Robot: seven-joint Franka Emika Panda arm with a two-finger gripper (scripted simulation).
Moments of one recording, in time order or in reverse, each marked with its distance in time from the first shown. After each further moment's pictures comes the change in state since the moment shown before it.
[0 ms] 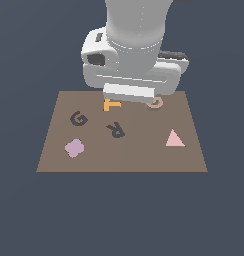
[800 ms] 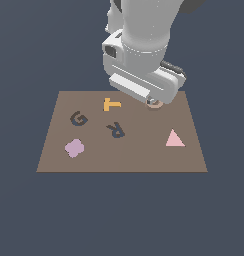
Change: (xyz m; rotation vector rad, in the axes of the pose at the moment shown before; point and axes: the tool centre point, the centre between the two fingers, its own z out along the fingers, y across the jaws) arm -0.036 -0.020 0.031 0.014 0.010 0.475
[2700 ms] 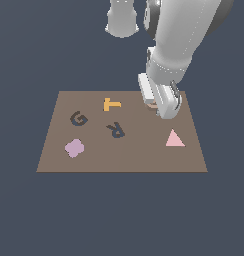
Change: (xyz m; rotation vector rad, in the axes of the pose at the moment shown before) arm -0.052 -0.050 0.055 0.025 0.019 0.823
